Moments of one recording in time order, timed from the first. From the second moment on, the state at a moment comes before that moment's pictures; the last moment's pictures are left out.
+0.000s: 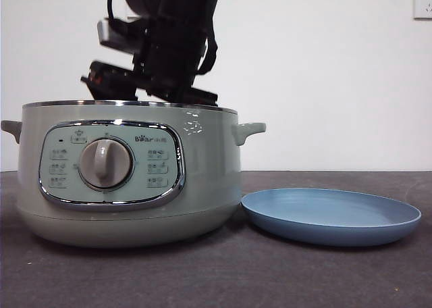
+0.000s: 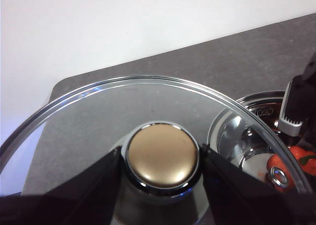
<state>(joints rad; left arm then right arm) -0.45 0.69 1.16 -0.85 -0.41 0.04 0.84 2.12 1.87 -0.92 -0.05 -0.10</state>
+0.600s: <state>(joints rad) -0.45 0.69 1.16 -0.86 -0.41 0.04 0.85 2.12 1.87 -0.90 -0.05 -0.10</state>
